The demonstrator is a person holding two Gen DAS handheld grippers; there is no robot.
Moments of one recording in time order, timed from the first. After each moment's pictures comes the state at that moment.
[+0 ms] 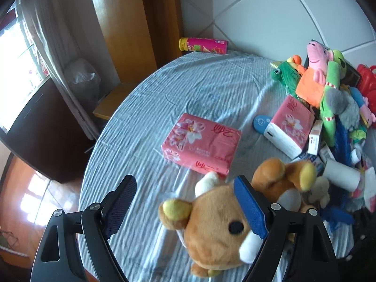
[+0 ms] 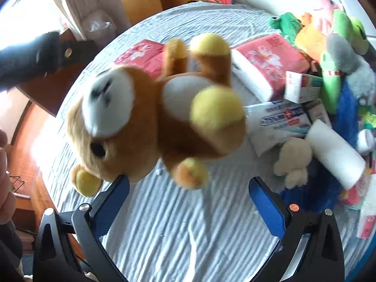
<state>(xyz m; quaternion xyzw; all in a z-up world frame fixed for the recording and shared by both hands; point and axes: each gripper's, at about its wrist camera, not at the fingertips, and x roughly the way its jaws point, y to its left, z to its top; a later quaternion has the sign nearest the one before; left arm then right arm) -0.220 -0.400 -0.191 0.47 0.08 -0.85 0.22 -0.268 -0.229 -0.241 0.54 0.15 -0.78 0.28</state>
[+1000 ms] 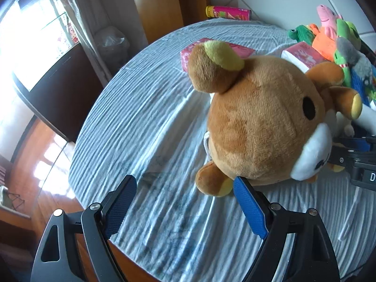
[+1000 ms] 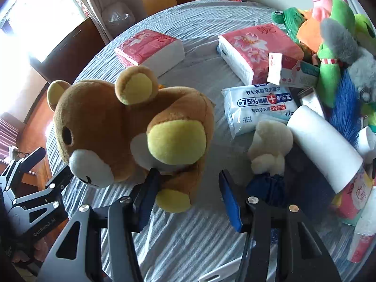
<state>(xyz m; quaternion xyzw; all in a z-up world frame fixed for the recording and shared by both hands) -0.126 -0.331 -0.274 0.49 0.10 -0.80 0.31 -0.268 -0.200 -0.275 0.54 0.18 -0.73 0.38</state>
